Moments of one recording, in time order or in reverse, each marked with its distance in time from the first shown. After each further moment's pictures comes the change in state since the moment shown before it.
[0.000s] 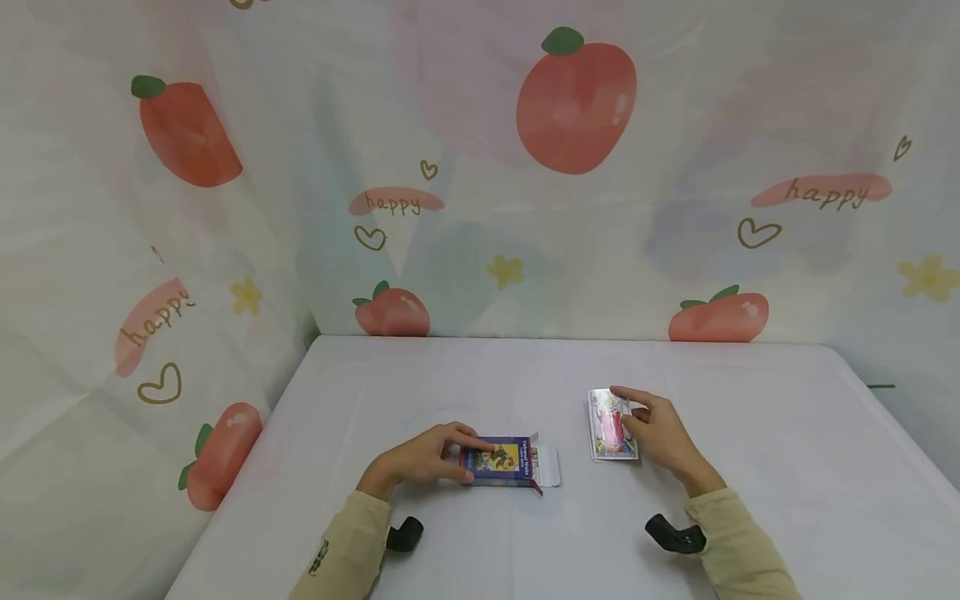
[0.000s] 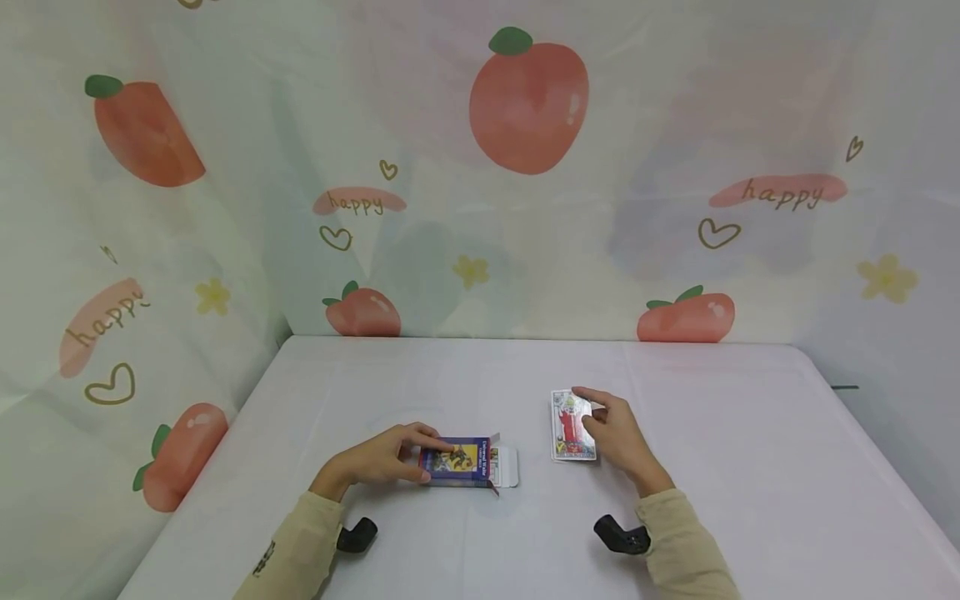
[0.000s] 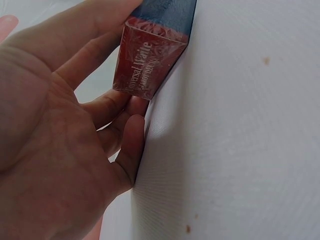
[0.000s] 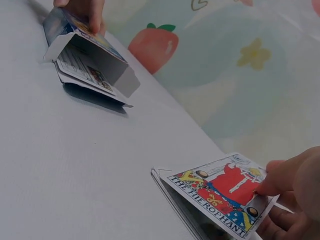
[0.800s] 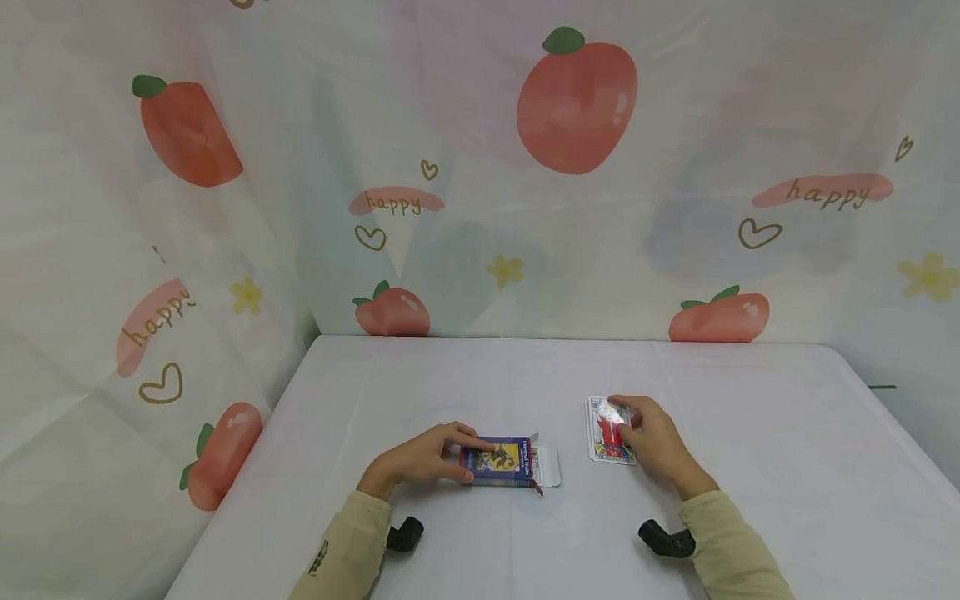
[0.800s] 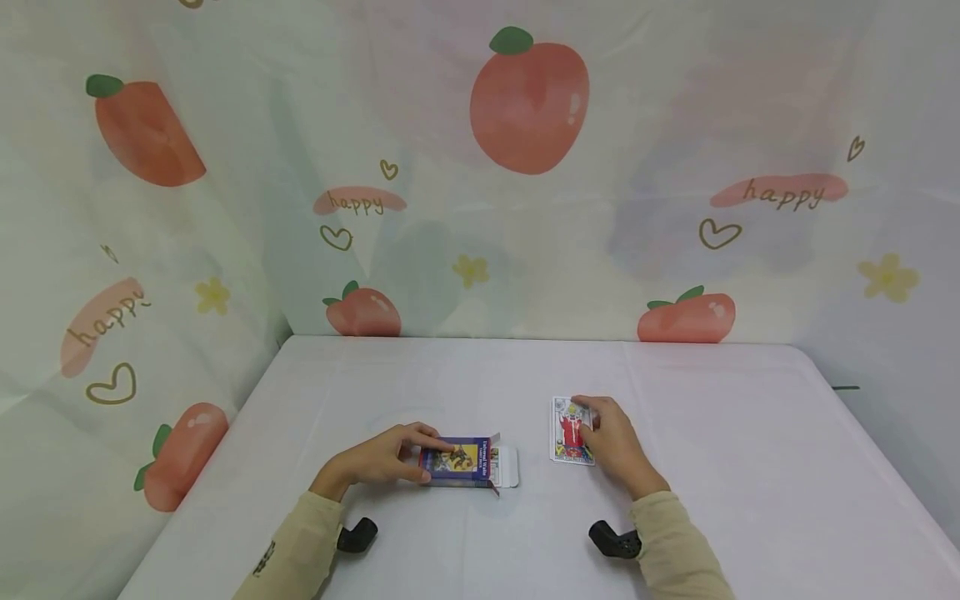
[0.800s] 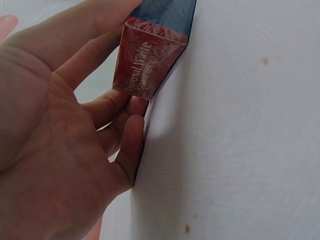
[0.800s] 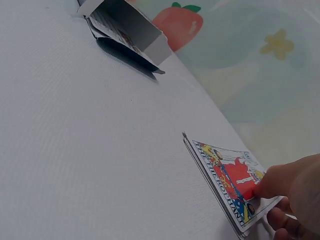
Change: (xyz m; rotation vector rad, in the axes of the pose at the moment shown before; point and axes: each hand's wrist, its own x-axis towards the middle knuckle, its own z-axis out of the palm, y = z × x) left_hand 0.000 -0.001 0.000 -0.028 0.009 -0.021; right_hand -0.001 0.010 0.013 -0.270 0.052 0.015
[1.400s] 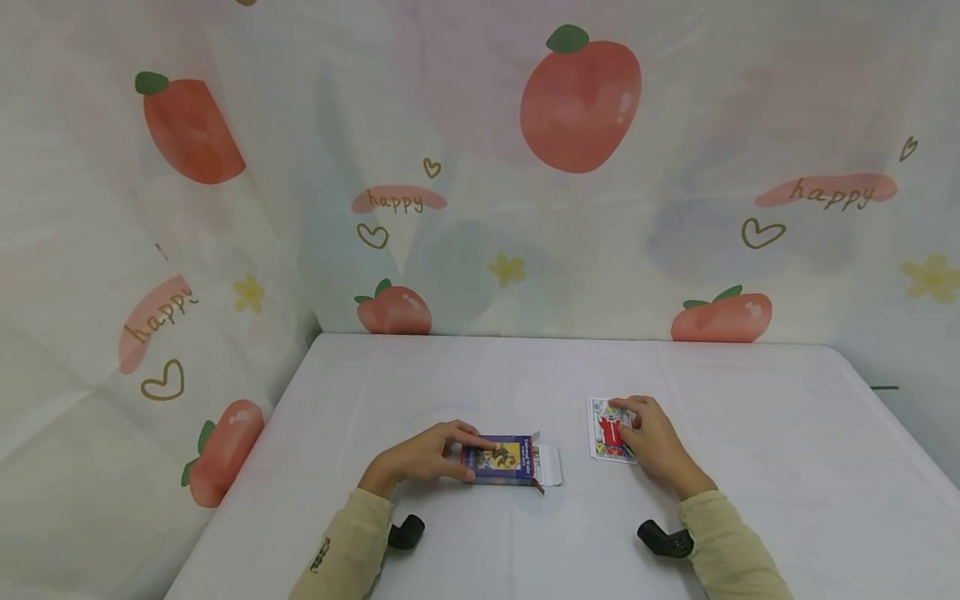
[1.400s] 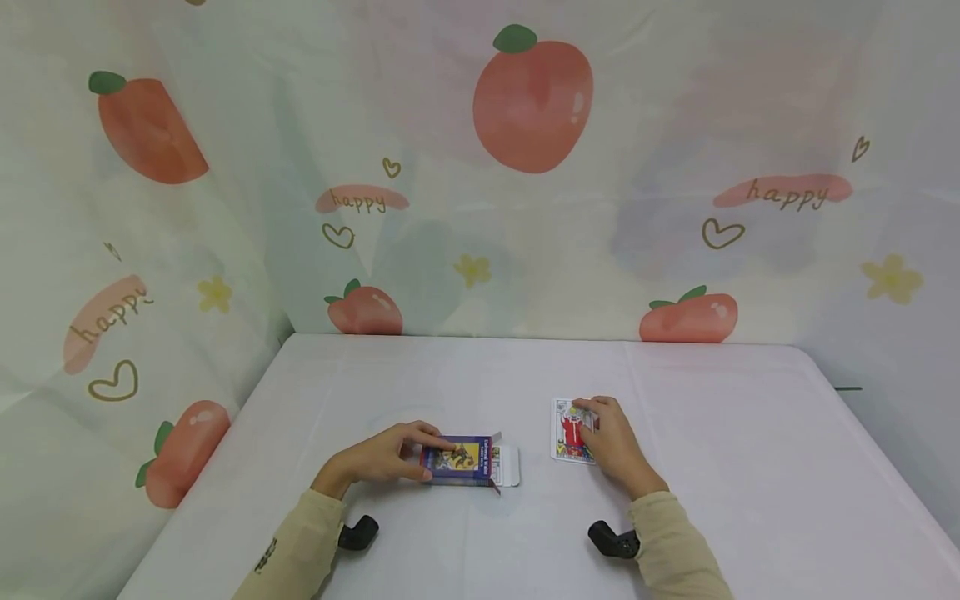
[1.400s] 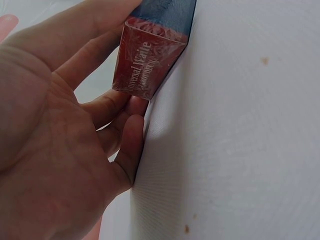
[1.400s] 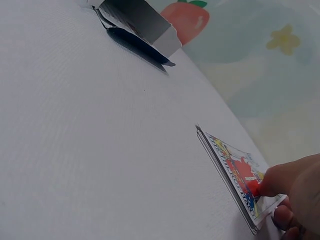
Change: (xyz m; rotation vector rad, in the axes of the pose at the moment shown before) left_hand 0.001 -0.002 0.000 0.017 0.003 0.014; right_hand 0.005 0.006 0.006 -0.044 -0.020 0.005
